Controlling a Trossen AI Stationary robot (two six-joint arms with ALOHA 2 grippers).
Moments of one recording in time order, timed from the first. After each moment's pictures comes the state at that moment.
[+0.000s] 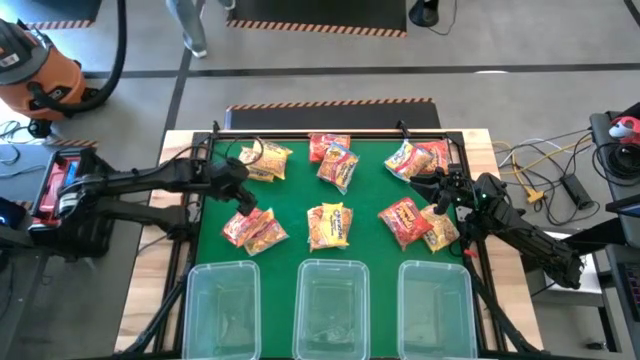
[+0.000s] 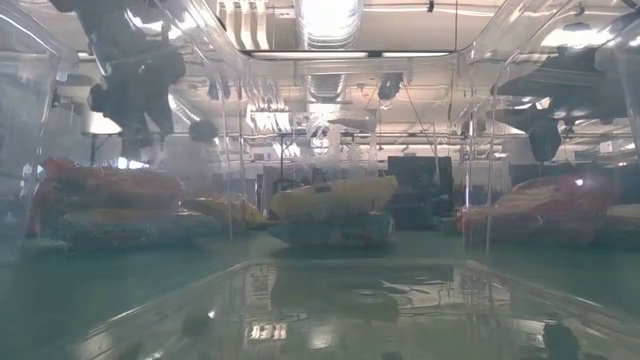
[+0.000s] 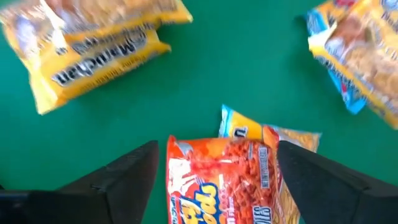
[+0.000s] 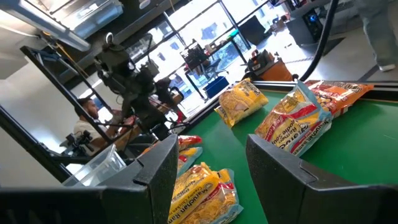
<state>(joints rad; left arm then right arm) 0.24 1.00 0.84 -0.95 -0.13 -0.59 -0.66 0.04 0.01 0.06 -0.39 0.63</state>
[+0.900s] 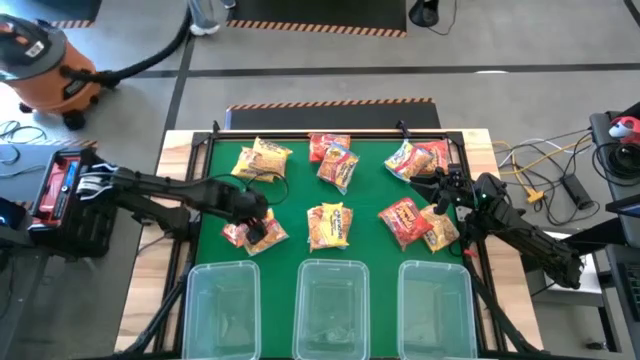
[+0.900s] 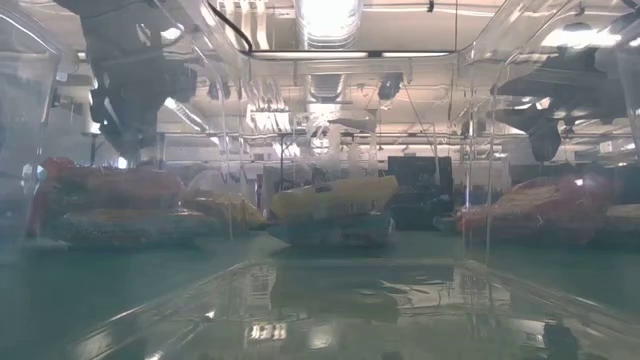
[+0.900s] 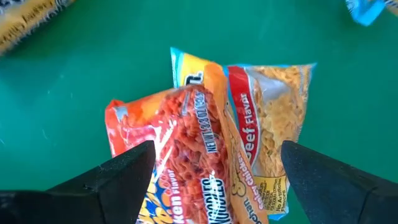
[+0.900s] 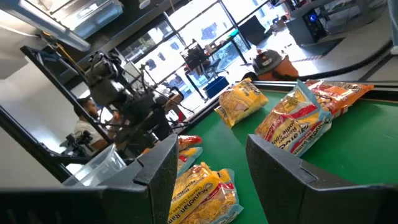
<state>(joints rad) -0.04 1.23 0.84 -0.93 -0.16 -0.71 -0.66 0.04 0.01 0.06 -0.39 0.63</state>
